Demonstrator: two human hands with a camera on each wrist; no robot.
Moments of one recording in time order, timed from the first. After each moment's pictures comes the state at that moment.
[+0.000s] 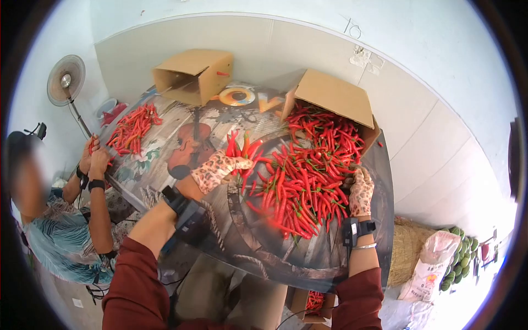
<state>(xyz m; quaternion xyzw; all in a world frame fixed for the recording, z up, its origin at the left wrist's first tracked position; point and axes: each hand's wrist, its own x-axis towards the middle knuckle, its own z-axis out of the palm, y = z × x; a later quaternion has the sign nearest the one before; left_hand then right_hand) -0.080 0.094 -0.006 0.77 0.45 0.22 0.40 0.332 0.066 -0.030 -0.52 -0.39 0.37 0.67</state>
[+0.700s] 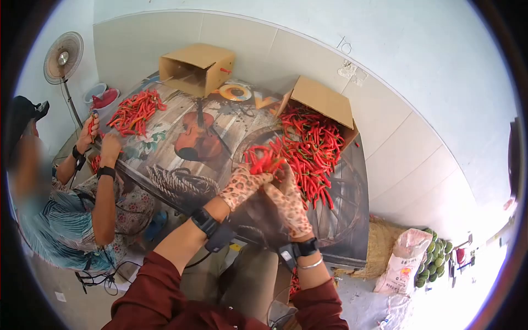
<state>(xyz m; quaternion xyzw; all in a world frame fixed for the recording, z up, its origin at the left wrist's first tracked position) -0.007 0.006 -0.016 0.63 0.40 0.46 0.49 0.143 -0.062 0.014 -0.41 -0.67 0.35 0.51</state>
